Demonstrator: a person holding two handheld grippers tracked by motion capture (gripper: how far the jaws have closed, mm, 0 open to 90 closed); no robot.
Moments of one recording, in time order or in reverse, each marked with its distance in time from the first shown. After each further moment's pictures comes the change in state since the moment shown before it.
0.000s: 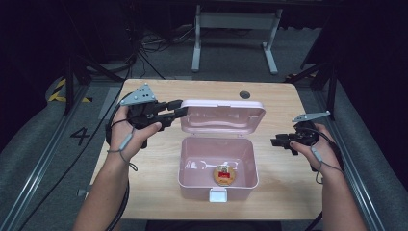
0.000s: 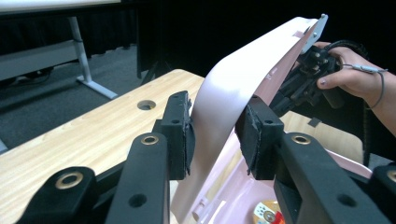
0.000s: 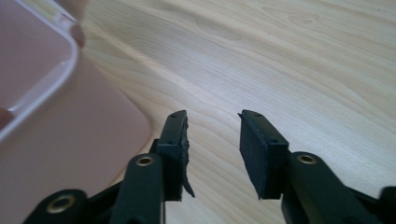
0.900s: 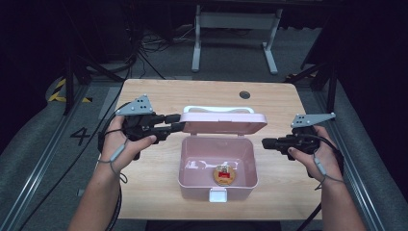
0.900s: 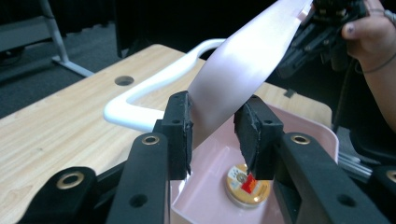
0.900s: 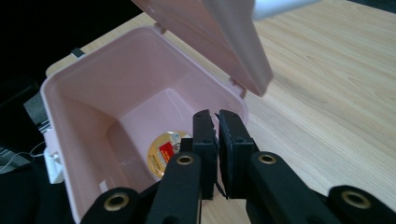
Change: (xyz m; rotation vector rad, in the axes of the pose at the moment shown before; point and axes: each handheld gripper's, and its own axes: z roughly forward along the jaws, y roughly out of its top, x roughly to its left) left arm -0.015 -0.010 -0.015 0.104 -0.075 0.010; right arm 0.074 0.020 -0.037 -0.125 0.175 -0.172
